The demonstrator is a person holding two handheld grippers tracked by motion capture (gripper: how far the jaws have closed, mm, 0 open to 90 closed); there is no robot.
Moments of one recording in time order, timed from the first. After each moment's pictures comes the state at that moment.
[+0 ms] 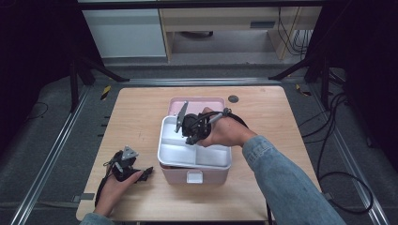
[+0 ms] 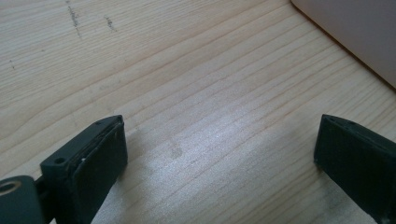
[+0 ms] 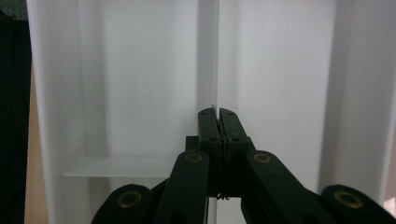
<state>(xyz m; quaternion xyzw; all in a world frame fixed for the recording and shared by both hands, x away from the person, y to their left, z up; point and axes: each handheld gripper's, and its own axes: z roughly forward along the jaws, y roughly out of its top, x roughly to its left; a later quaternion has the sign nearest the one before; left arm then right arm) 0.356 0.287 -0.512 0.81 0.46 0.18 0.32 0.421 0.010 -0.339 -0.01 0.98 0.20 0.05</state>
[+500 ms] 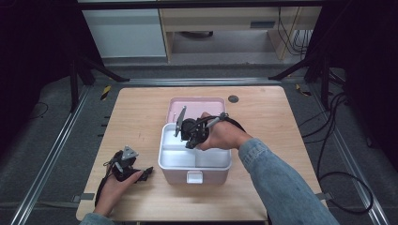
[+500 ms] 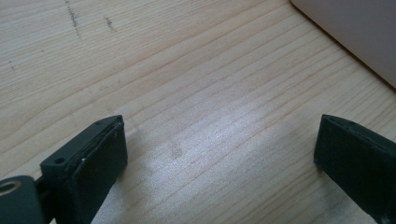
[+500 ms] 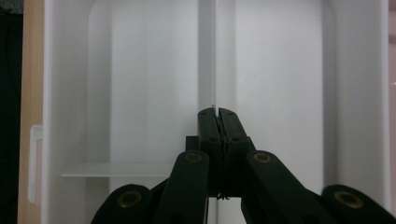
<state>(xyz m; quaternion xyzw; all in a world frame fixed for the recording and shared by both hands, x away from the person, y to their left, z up) 0.356 0.287 -0.512 0.81 0.45 0.18 0.32 0.424 0.015 -0.360 -0.01 0.98 0.19 0.04</state>
